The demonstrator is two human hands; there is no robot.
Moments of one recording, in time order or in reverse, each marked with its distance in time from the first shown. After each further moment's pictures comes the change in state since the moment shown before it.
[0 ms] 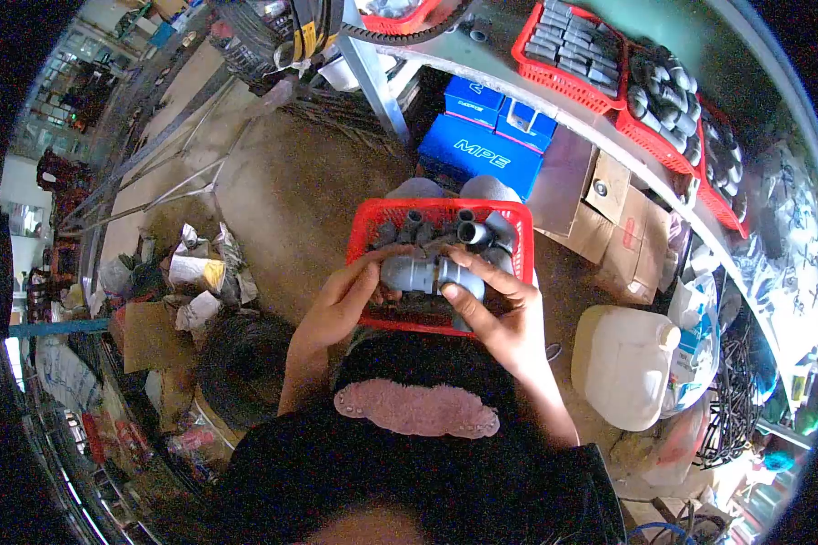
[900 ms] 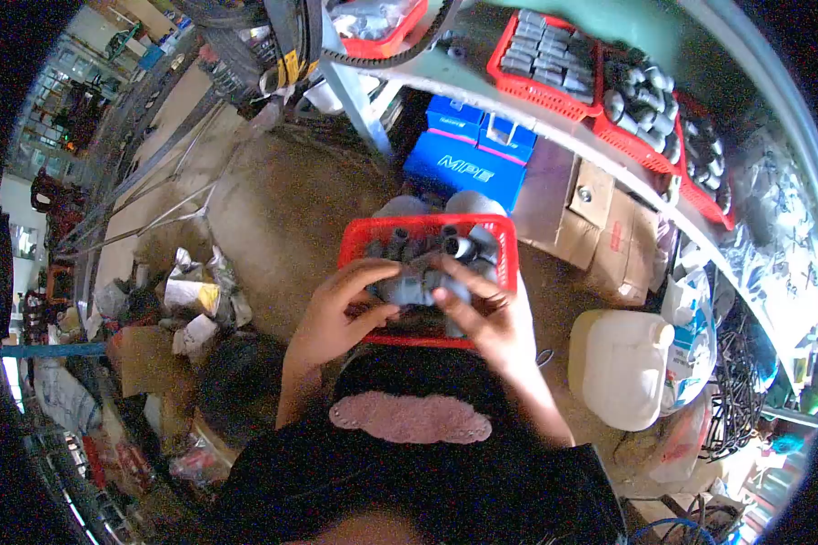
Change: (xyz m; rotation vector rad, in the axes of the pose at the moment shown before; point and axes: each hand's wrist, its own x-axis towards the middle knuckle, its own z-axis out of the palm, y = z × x) left_hand 0.006 0.023 0.004 0.445 -0.036 0.284; right_hand 0.007 0.012 -0.007 -0.084 -0.018 0.045
